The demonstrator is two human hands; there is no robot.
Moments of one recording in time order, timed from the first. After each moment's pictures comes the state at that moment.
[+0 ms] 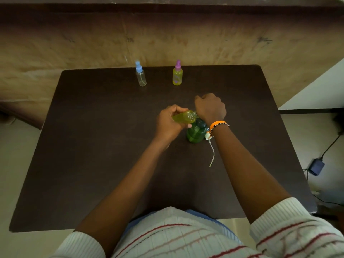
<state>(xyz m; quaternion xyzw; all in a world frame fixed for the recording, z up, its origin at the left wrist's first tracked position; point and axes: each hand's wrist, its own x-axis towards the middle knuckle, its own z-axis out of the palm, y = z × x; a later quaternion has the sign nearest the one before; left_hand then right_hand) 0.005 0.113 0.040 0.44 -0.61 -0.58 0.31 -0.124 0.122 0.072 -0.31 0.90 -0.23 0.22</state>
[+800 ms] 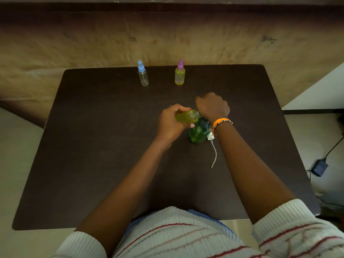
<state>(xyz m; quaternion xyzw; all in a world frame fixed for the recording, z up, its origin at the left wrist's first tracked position) 0.005 0.112 0.044 0.44 -0.60 -0.59 0.31 -0.125 0.117 0.074 -0.33 0.90 -0.16 0.24</state>
